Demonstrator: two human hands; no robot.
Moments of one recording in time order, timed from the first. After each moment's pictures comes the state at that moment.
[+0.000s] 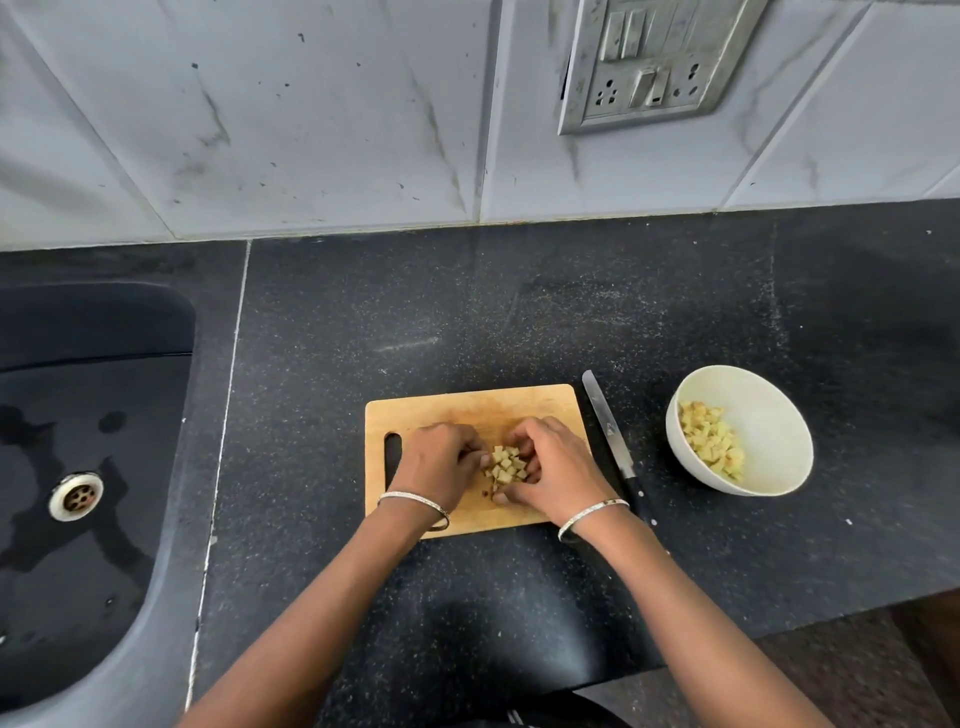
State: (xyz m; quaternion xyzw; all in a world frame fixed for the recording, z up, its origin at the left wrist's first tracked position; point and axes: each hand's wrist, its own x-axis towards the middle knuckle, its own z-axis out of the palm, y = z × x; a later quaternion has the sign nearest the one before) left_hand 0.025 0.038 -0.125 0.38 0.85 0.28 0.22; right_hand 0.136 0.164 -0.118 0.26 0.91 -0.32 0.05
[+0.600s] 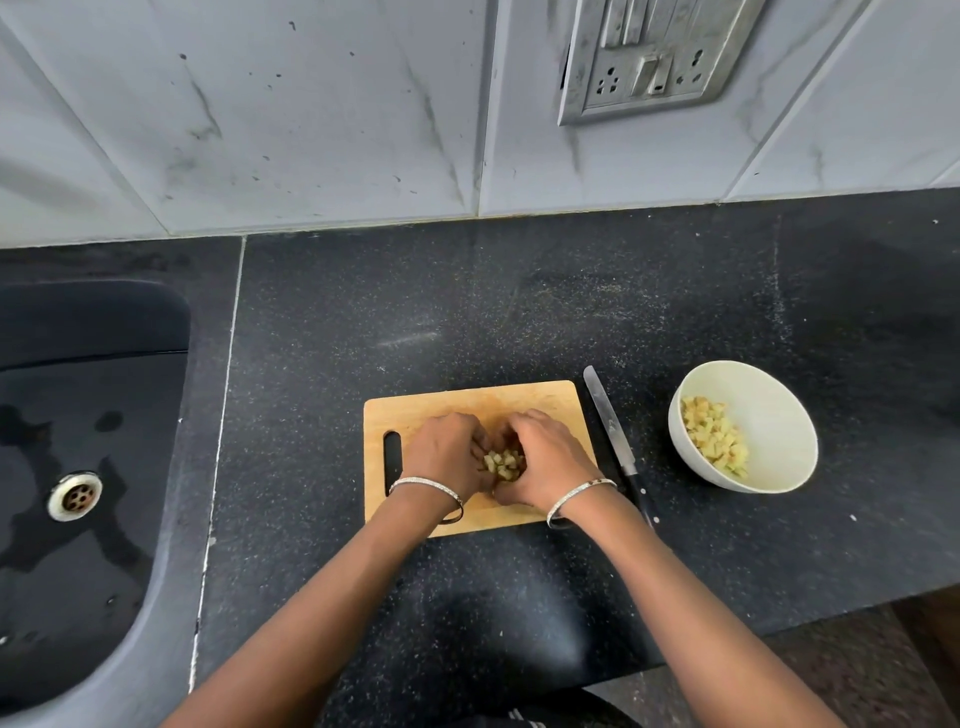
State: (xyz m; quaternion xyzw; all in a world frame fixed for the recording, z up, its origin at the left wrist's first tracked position) left_hand 0.023 0.055 -0.124 0.34 0.87 0.24 0.28; right_hand 0.116 0.162 -0.116 0.24 0.93 -0.27 0.10
